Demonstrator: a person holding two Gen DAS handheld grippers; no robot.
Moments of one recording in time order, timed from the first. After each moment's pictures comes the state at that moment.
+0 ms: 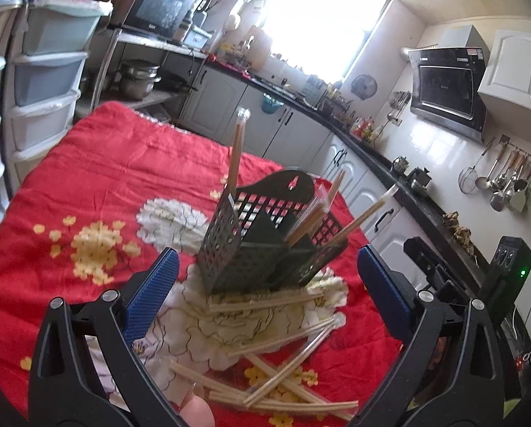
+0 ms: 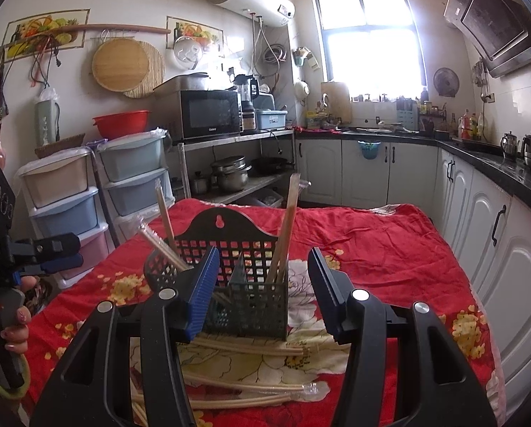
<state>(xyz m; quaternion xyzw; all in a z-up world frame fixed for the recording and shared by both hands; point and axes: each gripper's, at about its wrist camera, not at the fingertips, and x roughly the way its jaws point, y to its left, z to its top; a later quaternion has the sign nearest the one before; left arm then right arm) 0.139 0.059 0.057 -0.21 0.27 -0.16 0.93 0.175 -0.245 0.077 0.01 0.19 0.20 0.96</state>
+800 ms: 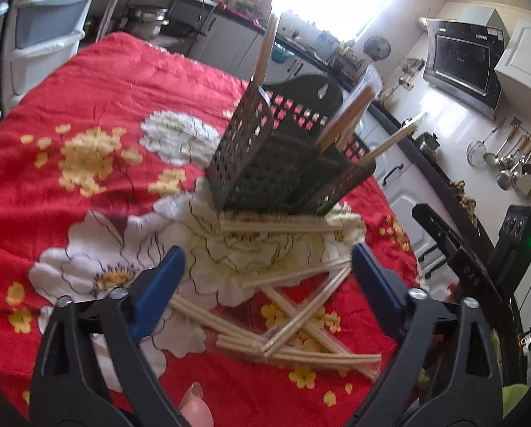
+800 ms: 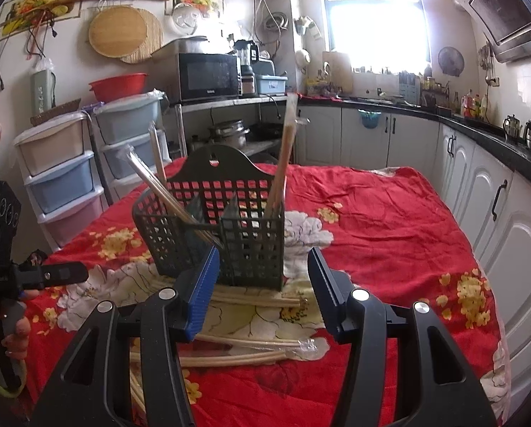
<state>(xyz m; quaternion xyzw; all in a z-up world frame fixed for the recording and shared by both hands) 0.131 0.050 -0.013 -0.22 0.37 -0.17 0.89 0.172 -0.244 0.036 -0.01 0.25 0.19 0.95</state>
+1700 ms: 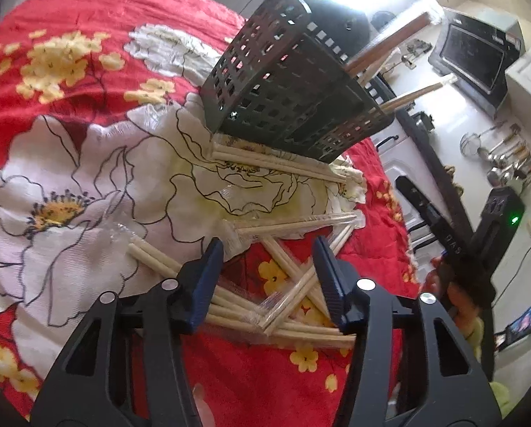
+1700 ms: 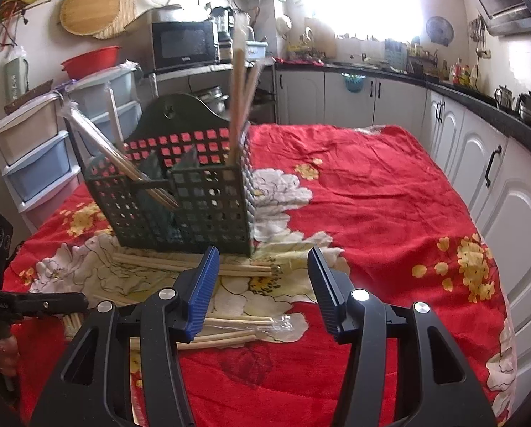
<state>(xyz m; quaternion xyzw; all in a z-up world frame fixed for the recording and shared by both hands) 0.146 0.041 -0.065 -0.27 0.45 -0.22 0.82 0.204 -0.258 0.000 -0.01 0.32 0.16 0.93</state>
